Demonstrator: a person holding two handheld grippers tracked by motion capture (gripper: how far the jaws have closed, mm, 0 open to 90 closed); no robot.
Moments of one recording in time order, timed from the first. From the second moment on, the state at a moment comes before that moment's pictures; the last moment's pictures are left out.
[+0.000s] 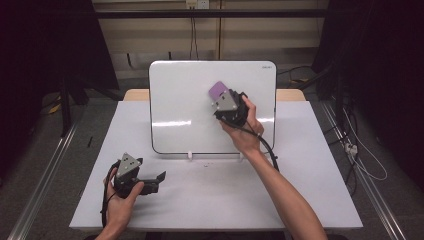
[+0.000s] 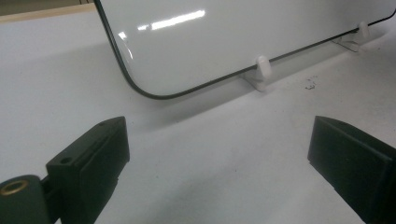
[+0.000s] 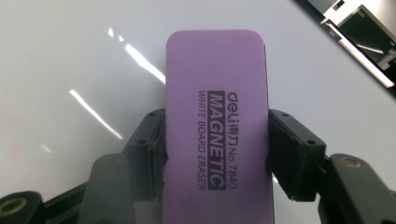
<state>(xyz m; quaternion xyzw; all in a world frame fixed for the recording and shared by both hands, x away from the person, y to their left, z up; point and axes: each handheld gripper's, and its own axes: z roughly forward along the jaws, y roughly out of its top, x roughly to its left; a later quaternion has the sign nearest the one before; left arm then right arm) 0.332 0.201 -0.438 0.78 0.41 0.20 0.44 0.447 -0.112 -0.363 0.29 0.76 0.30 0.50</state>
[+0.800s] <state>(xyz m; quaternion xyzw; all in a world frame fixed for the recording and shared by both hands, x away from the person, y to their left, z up) 0.331 0.200 -0.439 0.78 0.40 0.20 0.44 0.449 -0.117 -0.357 0.31 0.76 0.29 0.50</state>
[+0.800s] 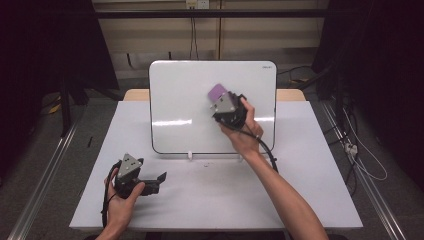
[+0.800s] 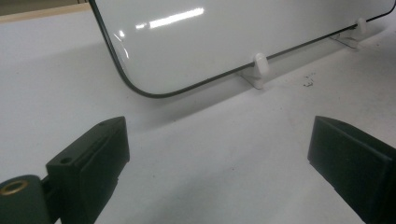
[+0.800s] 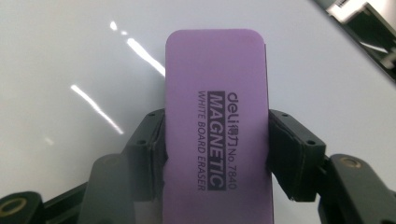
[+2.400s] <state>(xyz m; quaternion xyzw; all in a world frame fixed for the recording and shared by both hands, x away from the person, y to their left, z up) 0.328 0.202 -0.437 0.77 0.41 0.20 0.44 0.393 -0.135 -0.394 0.35 0.73 0.48 0.34</state>
